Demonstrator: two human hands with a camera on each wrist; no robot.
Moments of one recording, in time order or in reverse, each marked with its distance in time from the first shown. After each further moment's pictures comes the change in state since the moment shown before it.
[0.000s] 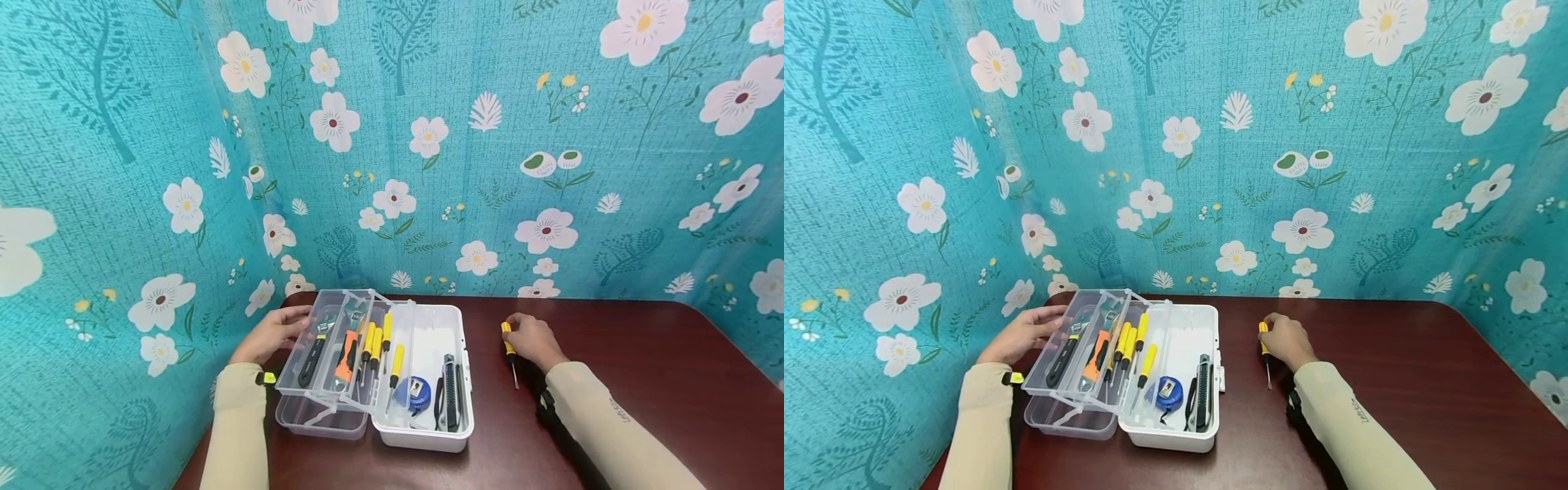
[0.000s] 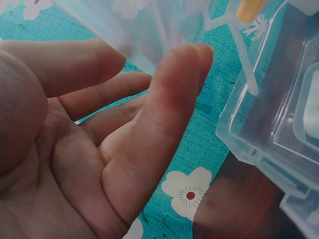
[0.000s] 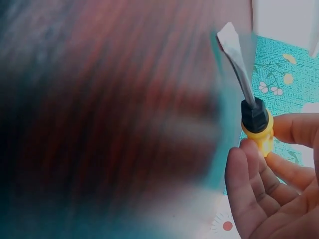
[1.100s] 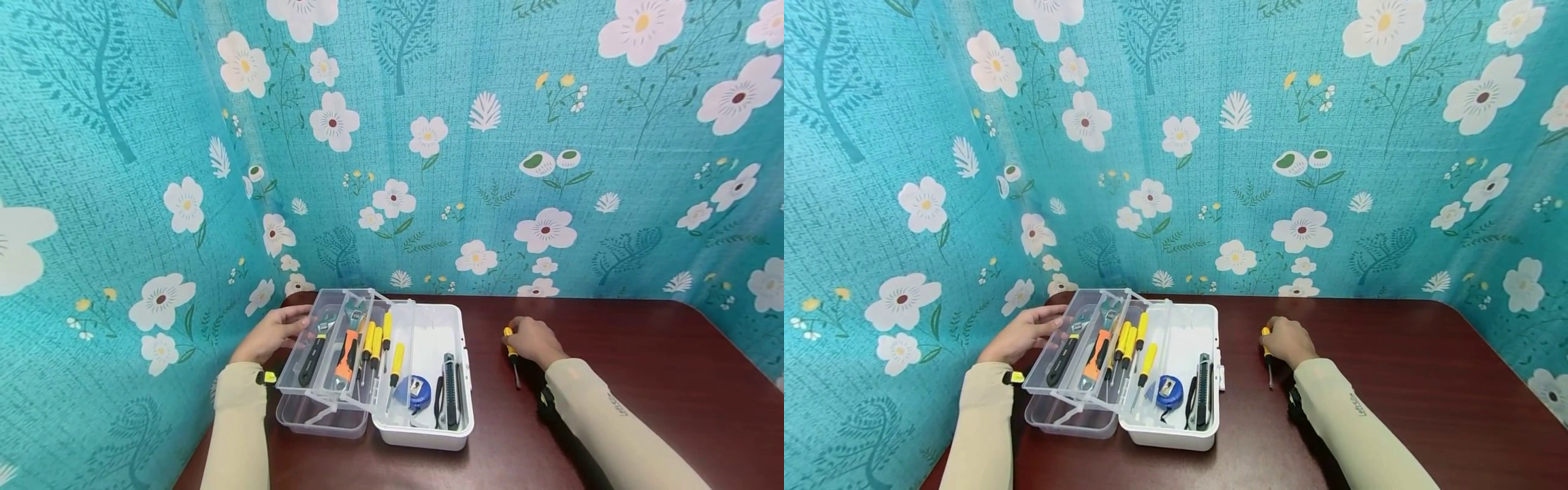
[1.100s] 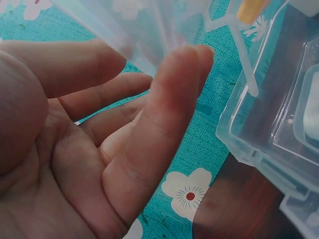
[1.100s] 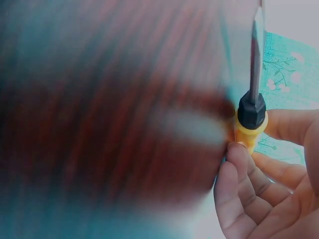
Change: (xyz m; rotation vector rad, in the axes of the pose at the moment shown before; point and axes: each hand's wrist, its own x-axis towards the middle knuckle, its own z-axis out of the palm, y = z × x) left_hand 0.000 0.000 0.000 0.009 0.013 -0.009; right_hand 0.002 0.004 0.000 -0.109 -0.082 0.029
